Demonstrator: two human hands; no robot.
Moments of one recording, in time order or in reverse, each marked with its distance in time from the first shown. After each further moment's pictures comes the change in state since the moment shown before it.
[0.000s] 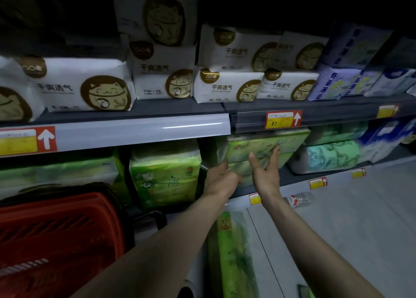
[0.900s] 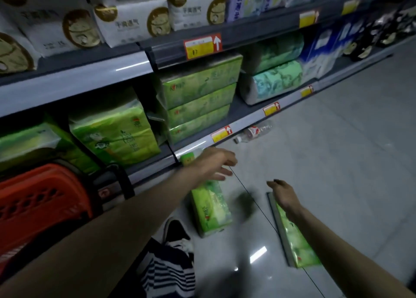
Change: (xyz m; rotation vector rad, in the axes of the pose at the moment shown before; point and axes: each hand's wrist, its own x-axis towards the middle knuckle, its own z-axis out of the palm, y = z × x) left_hand -0.092 -0.063 0.053 0.534 -0.495 -0.212; right_hand -0.162 0.189 -0.180 -0.138 -0.004 0.640
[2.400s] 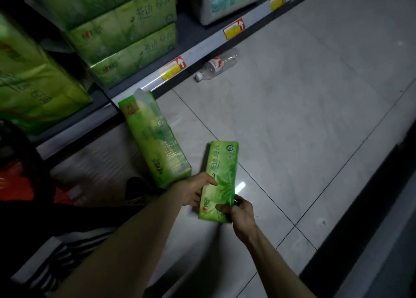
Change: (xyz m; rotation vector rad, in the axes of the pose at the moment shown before) left_hand 0.062 -0.204 0.125 0.100 -0.265 -0.645; right_hand -0.078 0.194 0.068 0.624 -0.091 0.366
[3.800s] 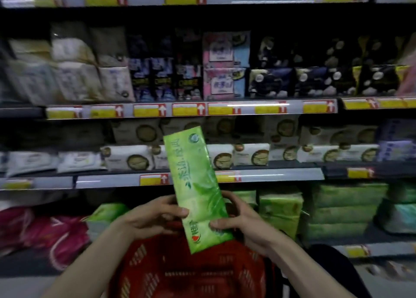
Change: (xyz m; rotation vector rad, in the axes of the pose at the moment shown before) left_hand -0.524 -0.341 -0.300 -0.453 0.448 1.031; right_hand -0.446 -0.090 0.394 -0.530 -1.206 -0.661
